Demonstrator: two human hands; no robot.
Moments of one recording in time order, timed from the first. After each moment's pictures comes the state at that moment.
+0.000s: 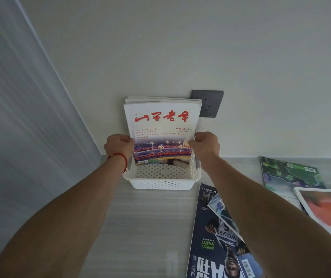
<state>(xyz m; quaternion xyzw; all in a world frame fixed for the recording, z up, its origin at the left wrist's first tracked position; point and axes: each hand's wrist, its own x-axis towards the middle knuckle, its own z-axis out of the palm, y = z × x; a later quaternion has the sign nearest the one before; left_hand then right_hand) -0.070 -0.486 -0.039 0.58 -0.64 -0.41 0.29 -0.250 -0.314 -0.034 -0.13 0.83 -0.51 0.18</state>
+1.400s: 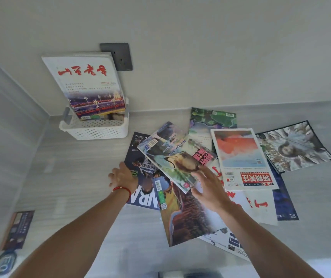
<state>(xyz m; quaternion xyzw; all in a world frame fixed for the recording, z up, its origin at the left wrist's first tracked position) -0.072 -0.123 -0.093 0.57 -0.77 -0.26 -0.11 -0.238 0.107 -0.117 -0.44 0.87 -0.14 0.18</state>
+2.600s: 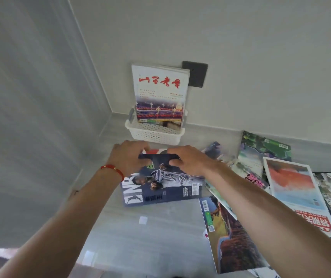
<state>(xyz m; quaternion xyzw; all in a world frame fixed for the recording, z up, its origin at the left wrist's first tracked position) 0.042 -0.242 0.030 0.39 -0.91 -0.15 -0.01 -0.158 -0.133 0.007 -0.63 0.71 -0.11 0.29</state>
